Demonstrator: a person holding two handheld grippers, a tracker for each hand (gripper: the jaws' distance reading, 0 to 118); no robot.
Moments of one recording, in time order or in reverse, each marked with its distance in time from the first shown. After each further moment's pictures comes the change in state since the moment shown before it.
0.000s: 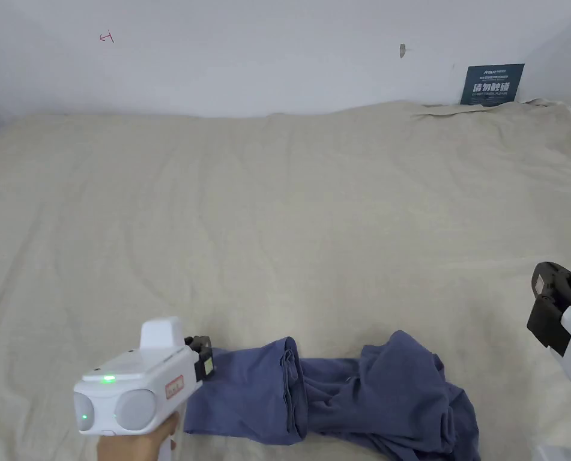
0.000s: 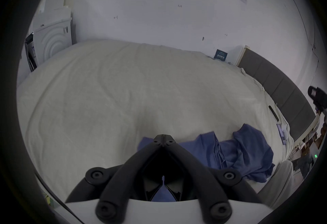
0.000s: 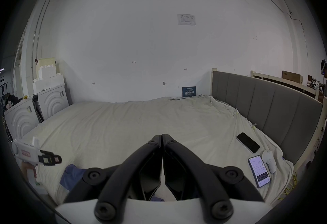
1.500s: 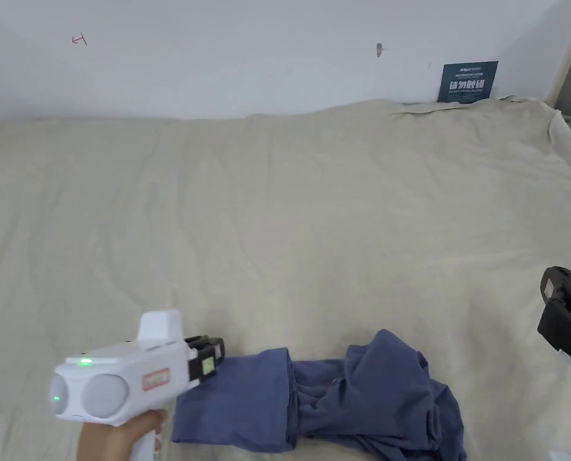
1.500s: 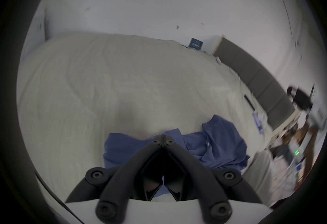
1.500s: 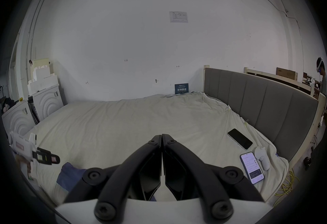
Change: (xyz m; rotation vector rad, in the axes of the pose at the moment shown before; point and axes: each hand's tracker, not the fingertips) left arm -0.015 0.045 0.012 -0.123 -0.251 0.048; right arm 0.022 -0.003 0.006 -0.025 -0.050 -0.020
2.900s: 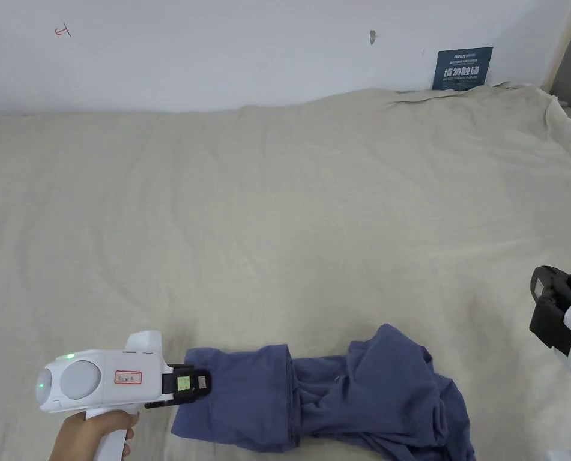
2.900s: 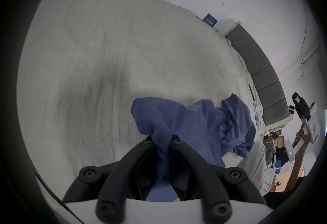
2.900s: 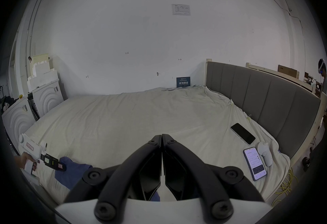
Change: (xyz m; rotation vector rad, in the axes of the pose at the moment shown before) left arm -0.048 -0.007 -0.049 -0.286 -0.051 0.077; right arm -0.010 -0.005 -0.011 -0.060 0.005 0.006
